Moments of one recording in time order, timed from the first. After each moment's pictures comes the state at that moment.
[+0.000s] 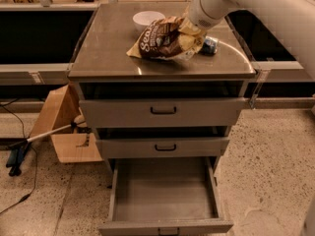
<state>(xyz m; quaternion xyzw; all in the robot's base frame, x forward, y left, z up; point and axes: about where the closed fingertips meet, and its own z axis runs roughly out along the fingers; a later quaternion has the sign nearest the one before) 0.753 -0.098 0.946 -0.60 0.68 -0.11 0.40</state>
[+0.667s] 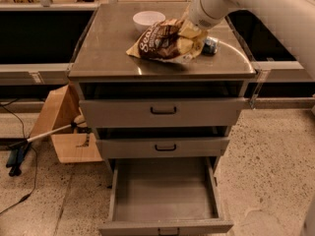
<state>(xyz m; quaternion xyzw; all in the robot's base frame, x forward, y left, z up) 0.753 -0.098 0.946 -0.60 0.68 -0.11 0.40</state>
